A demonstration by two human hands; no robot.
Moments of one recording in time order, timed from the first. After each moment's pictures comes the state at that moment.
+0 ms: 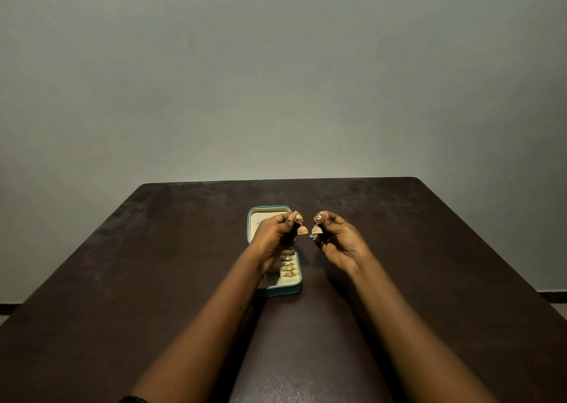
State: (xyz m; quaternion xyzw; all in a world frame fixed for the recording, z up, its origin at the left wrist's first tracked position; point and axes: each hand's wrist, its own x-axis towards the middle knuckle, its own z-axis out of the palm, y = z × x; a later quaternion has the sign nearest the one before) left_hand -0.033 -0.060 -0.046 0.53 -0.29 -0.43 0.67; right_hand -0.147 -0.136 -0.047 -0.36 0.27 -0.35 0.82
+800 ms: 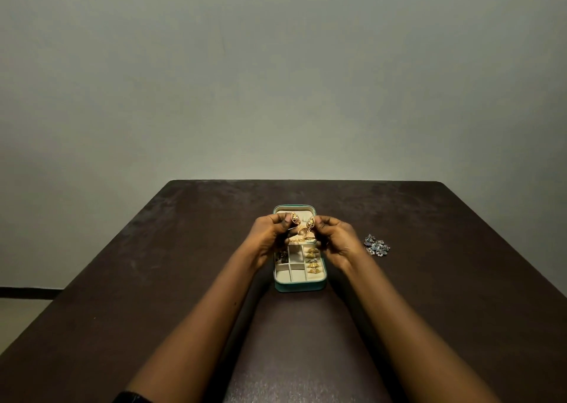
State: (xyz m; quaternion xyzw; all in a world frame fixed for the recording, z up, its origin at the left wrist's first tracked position) left_hand 0.004 -0.015 -0.036 0.57 -0.25 -0.43 0.66; right_hand -0.111 -0.099 -0.039 -0.43 0.31 -0.31 0.79
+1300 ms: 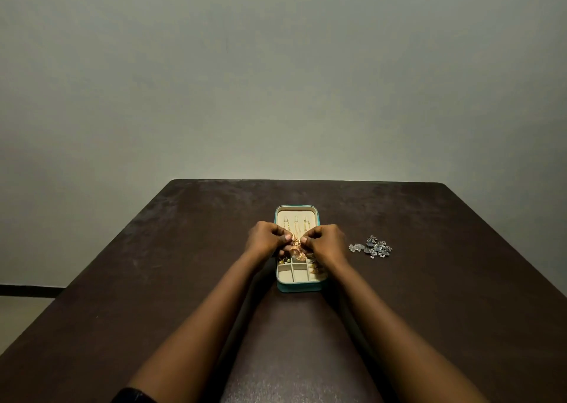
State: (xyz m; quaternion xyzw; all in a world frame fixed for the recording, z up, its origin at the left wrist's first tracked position) left_hand 0.018 -0.013 -0.056 0.76 -0.33 -0.27 0.49; right_hand -0.094 -0.089 -0.058 -0.75 0.44 -0.27 0.41
